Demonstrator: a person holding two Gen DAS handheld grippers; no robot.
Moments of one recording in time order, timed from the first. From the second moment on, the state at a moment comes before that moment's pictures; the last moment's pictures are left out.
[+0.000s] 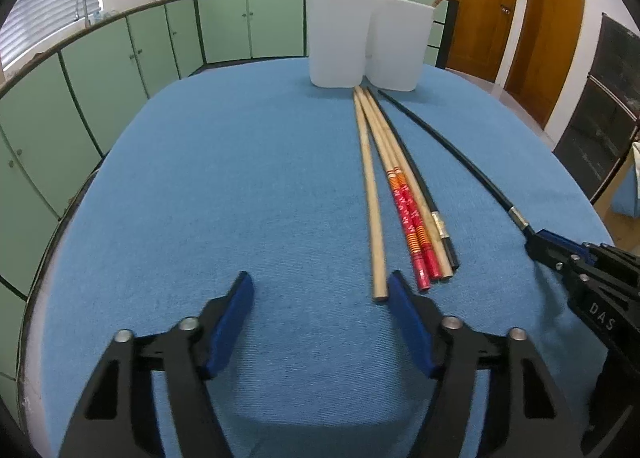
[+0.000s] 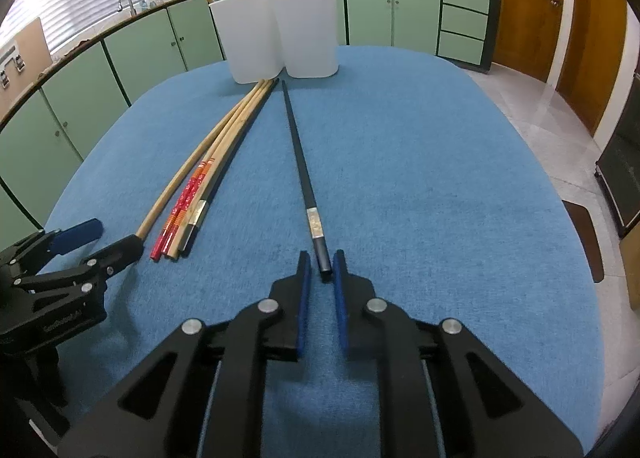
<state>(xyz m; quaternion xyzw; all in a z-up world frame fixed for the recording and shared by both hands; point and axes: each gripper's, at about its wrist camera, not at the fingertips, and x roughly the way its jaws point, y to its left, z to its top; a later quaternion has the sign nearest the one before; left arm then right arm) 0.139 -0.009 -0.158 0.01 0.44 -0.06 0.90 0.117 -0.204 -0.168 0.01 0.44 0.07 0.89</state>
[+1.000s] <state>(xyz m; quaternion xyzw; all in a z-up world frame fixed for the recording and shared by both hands) 0.115 -0.003 -0.042 0.00 0.31 -0.09 0.95 0.097 -0.219 -0.065 0.03 0.34 0.12 0.93</state>
